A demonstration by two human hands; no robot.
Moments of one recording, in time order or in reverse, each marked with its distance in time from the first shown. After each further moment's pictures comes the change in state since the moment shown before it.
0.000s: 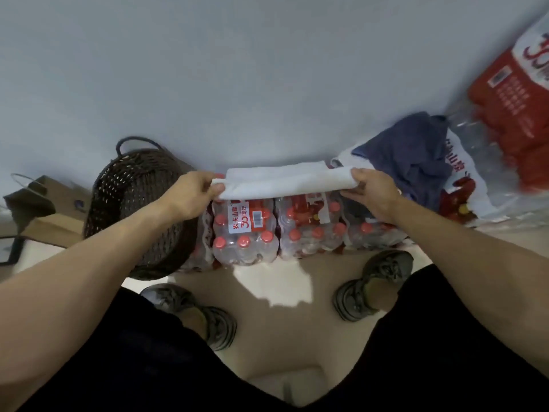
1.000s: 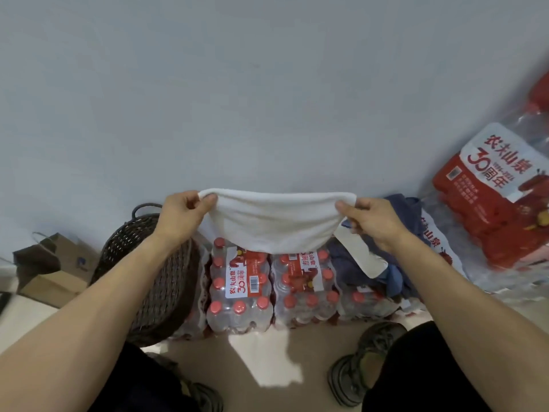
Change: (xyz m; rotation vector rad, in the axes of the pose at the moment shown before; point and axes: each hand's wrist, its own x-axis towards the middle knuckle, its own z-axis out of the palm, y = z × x) left_hand 0.027 0.011 -0.056 -0.511 0.468 -0.030; right_hand -0.023 -0.096 0.013 -0.302 0.025 -0.334
